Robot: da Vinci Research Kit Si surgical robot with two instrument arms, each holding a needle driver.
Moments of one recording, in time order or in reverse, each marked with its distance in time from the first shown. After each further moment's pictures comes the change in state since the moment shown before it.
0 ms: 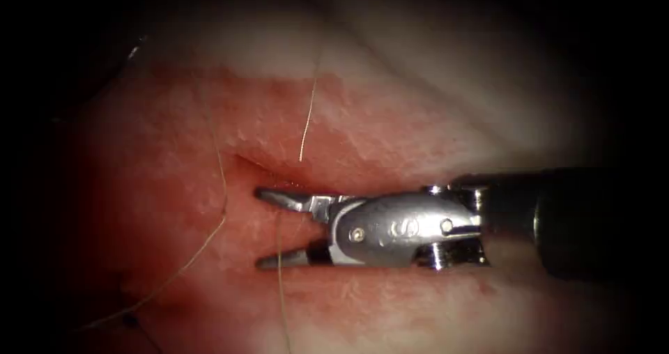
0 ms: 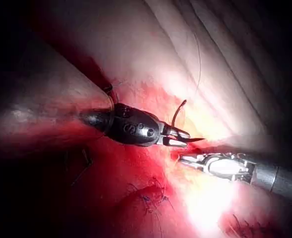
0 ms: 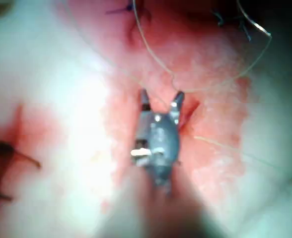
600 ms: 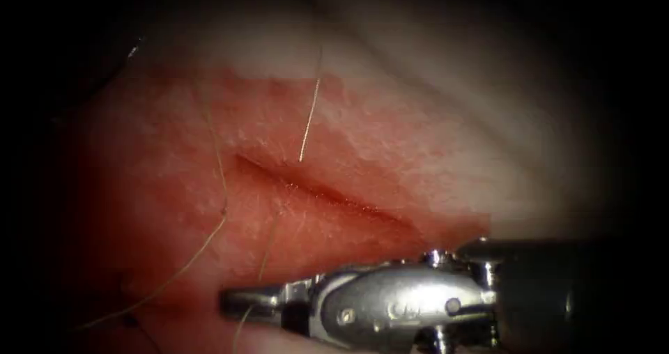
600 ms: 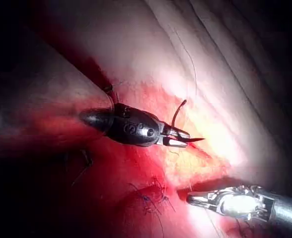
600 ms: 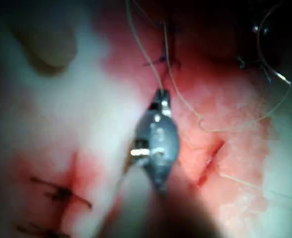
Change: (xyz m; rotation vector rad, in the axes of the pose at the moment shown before) right arm 0.009 -0.006 -0.002 0.049 0.047 0.031; left arm 0.000 0.000 0.000 -0.001 0.001 0.000
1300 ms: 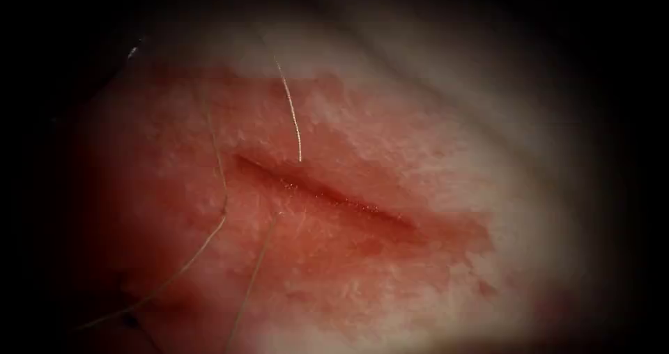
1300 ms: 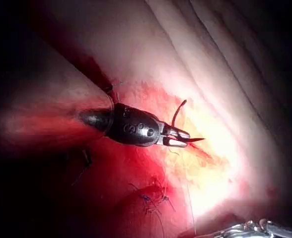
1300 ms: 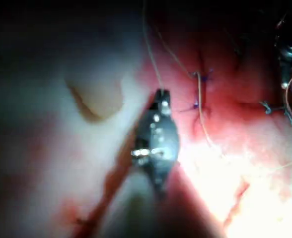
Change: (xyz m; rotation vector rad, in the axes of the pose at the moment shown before) right arm 0.007 -0.007 0.000 0.093 0.030 -0.024; left arm 0.000 0.000 0.000 0.001 0.000 0.000
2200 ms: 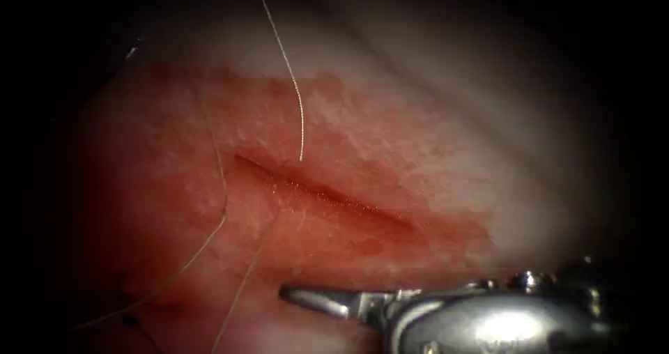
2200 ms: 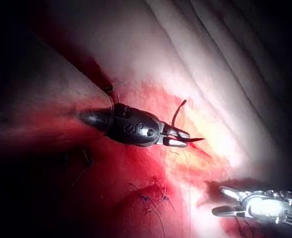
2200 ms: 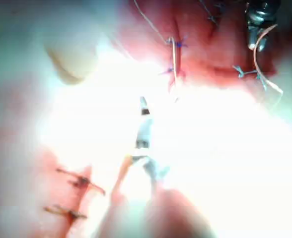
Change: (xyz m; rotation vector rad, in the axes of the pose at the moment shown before) right arm -0.006 0.009 -0.007 -0.282 -0.067 0.030; left arm 0.000 0.000 0.000 -0.003 0.002 0.000
